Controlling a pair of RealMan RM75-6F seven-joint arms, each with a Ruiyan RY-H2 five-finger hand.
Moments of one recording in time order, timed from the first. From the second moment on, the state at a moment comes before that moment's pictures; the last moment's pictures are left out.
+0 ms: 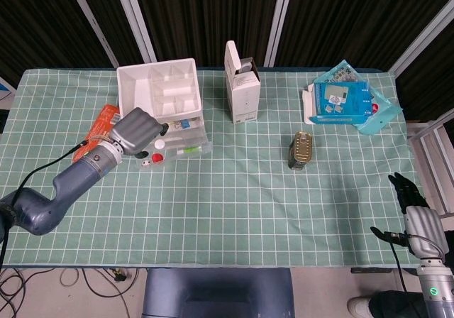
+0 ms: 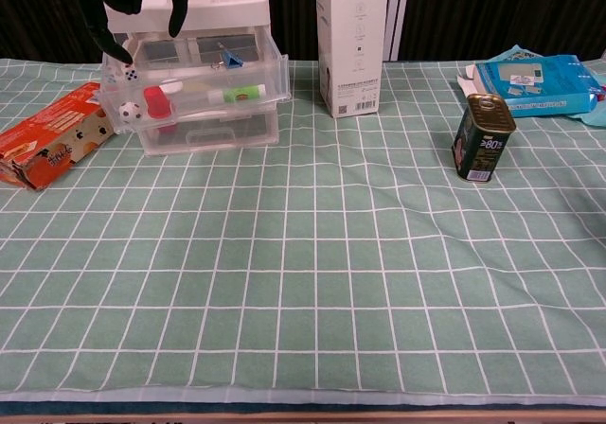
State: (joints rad) left arm -1.06 -1.03 -0.19 -1.61 1.07 0.52 0.44; right arm 0.10 -1.12 0.09 -1.65 -1.45 1.43 0.15
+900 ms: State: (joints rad) left arm -1.11 -1.11 -0.11 -1.54 1.04 0.52 0.40; right arm 0.10 -1.11 0.09 -1.65 -1.44 1.42 0.16
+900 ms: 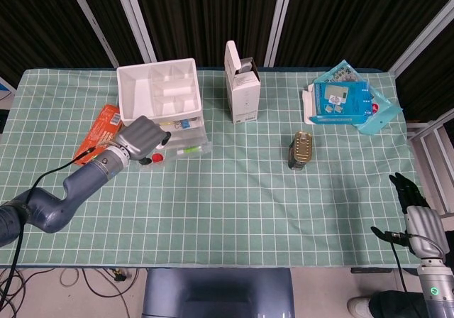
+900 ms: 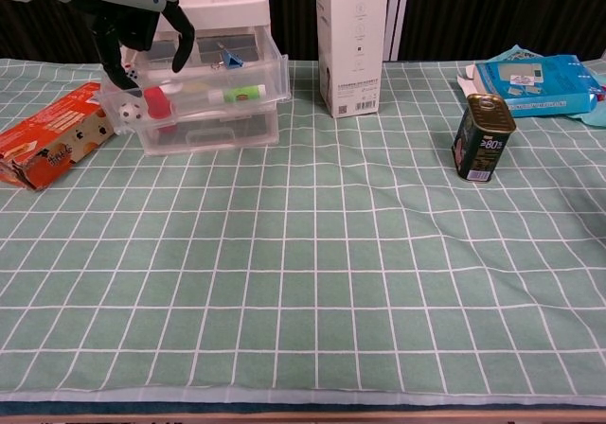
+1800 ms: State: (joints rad) left arm -1.17 -1.13 -0.06 -1.54 0.97 0.52 0.42; right arm 0.10 -1.11 0.09 -1.65 -1.44 1.42 0.17
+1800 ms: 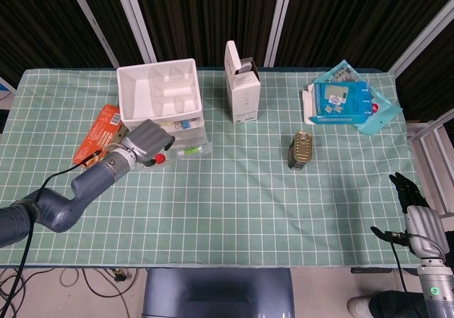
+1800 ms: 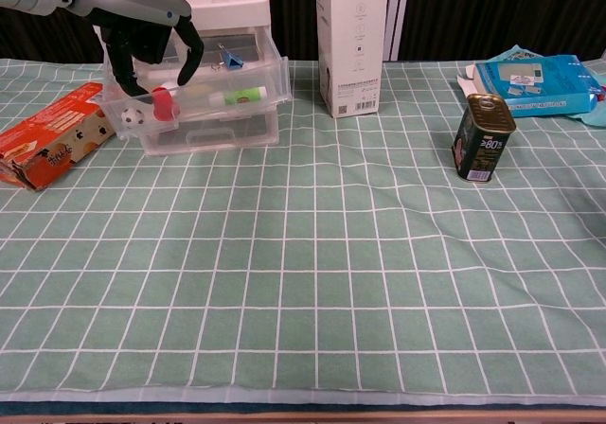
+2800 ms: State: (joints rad) left arm -1.30 -1.10 0.06 -1.56 0.81 0.47 0.49; right arm 0.09 -1.12 0.10 -1.65 -1.45 1.44 0.20
